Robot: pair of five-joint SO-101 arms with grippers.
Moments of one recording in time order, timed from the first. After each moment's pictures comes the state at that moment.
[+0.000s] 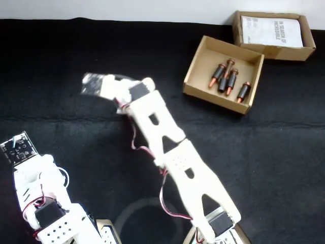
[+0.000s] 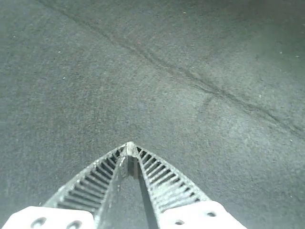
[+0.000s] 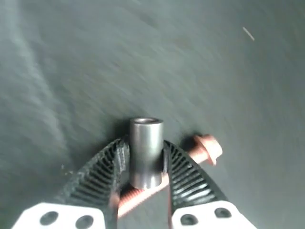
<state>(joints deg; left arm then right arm) -40.9 -103.0 96.1 49.4 -1.6 -35.4 79.0 -94.0 81.6 47.3</state>
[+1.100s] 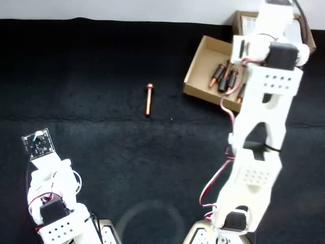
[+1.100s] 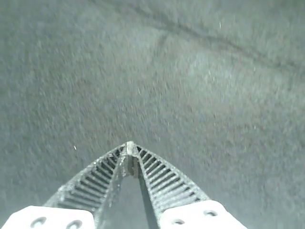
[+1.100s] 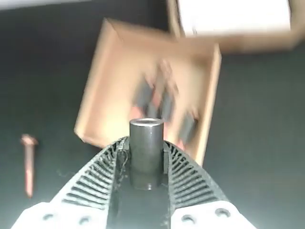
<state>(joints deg) -32.3 -103.1 96.1 62.1 -1.6 4.3 26.7 -67.6 100.5 -1.2</state>
